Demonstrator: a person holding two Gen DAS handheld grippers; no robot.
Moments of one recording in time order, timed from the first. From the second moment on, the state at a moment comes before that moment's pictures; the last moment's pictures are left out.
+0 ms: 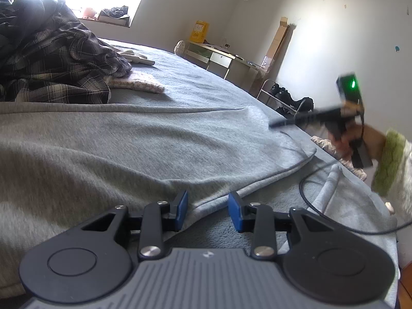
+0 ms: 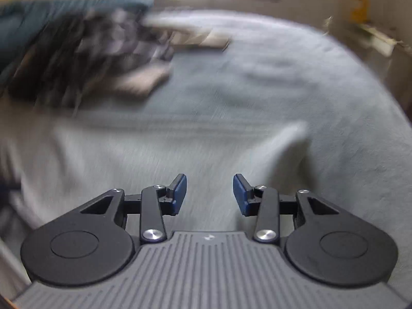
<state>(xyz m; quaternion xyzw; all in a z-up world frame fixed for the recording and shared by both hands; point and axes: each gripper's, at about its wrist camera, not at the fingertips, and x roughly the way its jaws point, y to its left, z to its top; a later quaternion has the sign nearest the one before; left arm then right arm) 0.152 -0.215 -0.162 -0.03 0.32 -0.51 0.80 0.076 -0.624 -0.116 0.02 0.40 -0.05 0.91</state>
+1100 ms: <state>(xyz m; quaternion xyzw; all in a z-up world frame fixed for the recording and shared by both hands) 0.156 -0.213 -0.164 -0.04 0.32 -0.51 0.80 -0.013 -0.702 -0.107 0.19 0.32 -0.31 0.88</state>
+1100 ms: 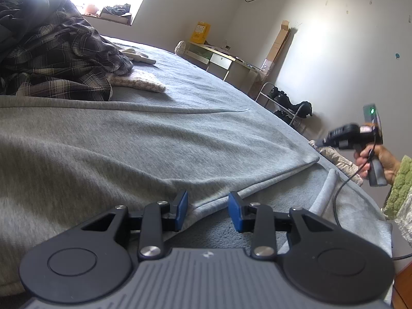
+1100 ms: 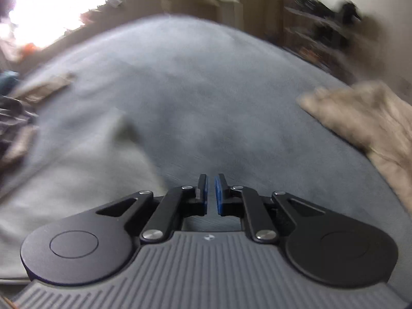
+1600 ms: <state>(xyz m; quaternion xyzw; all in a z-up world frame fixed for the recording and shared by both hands) 0.156 -0.211 -0.164 -0.05 0.32 -0.51 0.79 0.068 -0.727 -0.120 0.18 0.35 -0.31 0.87</state>
